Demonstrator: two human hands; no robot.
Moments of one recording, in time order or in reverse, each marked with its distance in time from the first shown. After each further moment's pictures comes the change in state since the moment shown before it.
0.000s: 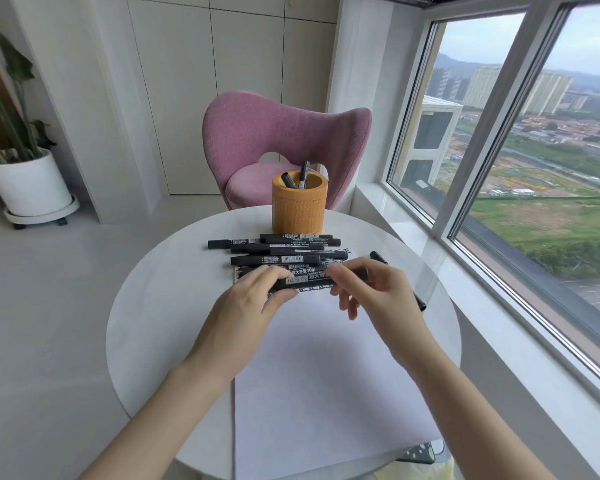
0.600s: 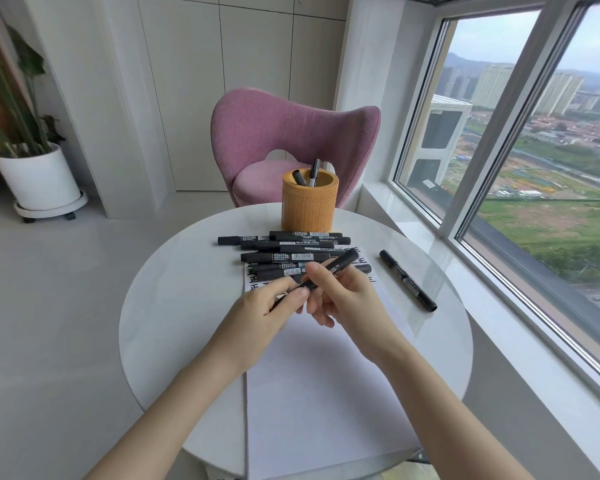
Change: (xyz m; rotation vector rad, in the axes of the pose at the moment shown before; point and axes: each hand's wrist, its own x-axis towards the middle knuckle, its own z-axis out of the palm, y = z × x) left_hand -0.007 -0.004 -0.002 -0.375 -0.193 -0.207; right_hand 0.011 0.015 0.037 0.176 -0.220 0.055
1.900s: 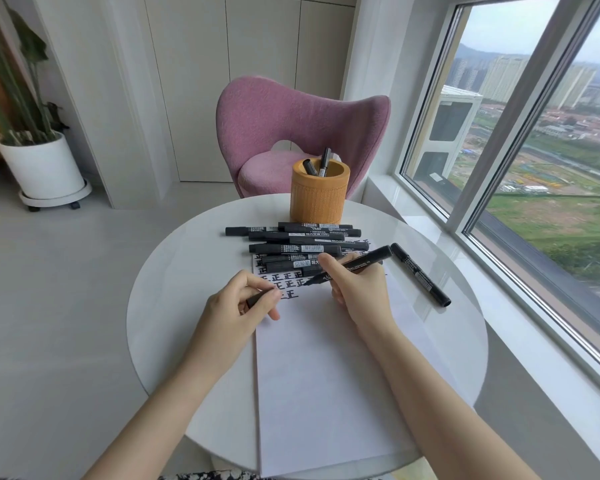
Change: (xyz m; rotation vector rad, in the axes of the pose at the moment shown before) left_hand -0.017 -0.022 -0.014 -0.142 0.230 -0.138; right_hand 0.026 0.028 0.002 -0.205 0.406 0.013
